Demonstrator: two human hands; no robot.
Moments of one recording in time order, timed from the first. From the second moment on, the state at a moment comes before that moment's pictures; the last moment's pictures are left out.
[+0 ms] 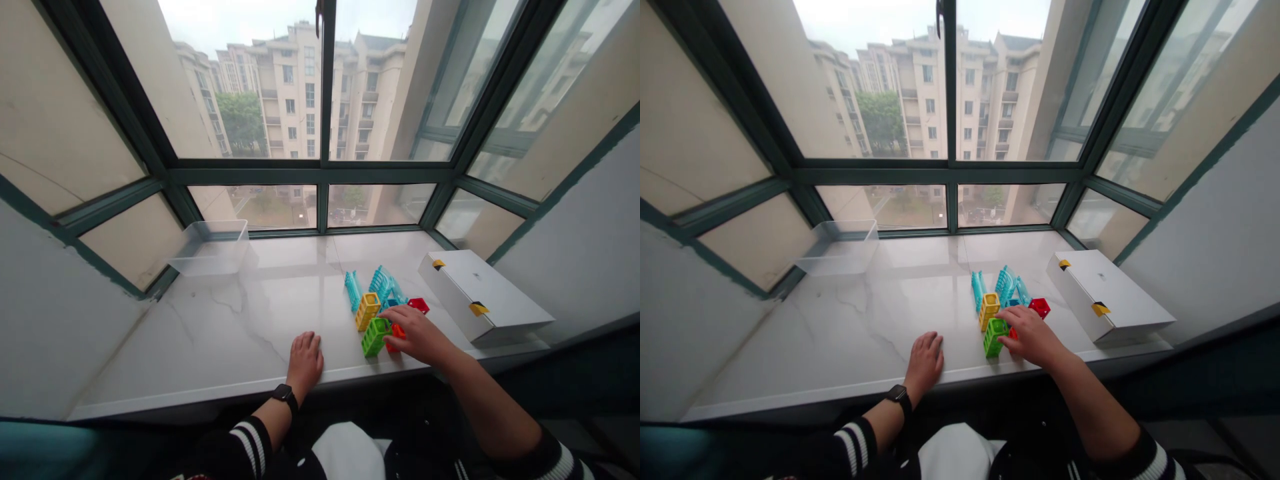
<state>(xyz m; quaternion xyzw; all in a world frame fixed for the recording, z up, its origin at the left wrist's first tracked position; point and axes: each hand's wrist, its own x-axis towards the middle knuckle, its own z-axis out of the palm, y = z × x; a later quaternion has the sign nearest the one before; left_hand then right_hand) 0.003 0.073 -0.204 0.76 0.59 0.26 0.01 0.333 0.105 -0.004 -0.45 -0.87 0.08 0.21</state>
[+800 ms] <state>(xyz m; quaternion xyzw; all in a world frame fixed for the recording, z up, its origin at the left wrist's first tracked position) -0.052 0.063 -0.135 0.82 0.47 0.29 0.16 0.227 0.095 -0.096 -0.42 -0.76 0.37 0.33</state>
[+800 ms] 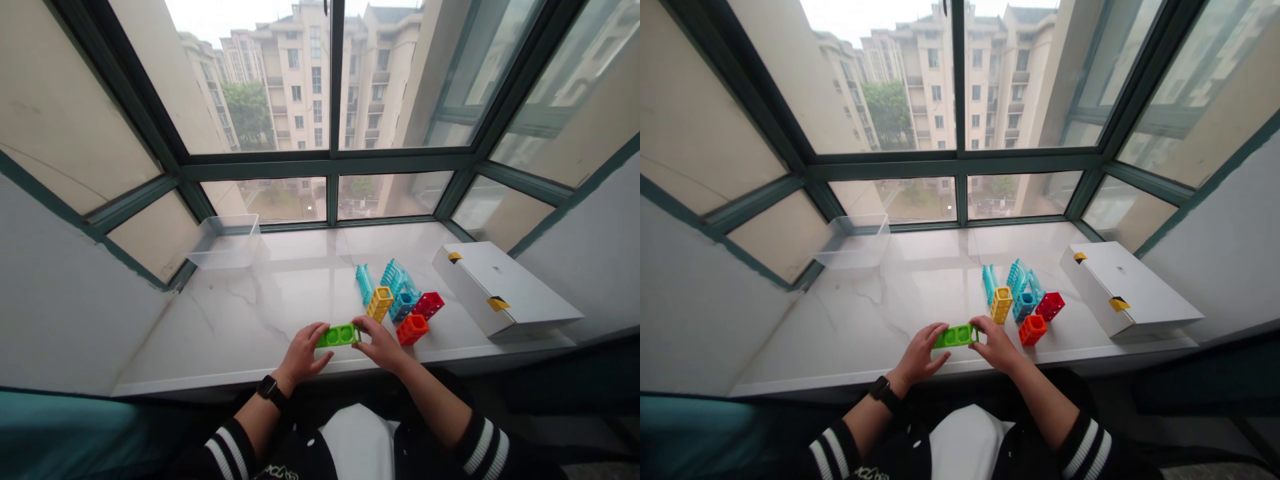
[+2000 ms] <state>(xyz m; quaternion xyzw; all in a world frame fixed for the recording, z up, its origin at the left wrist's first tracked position) -0.020 0.124 -0.159 0.72 0.68 0.07 0.05 0.170 0.116 -0.157 -0.56 -0.82 0.09 0.03</state>
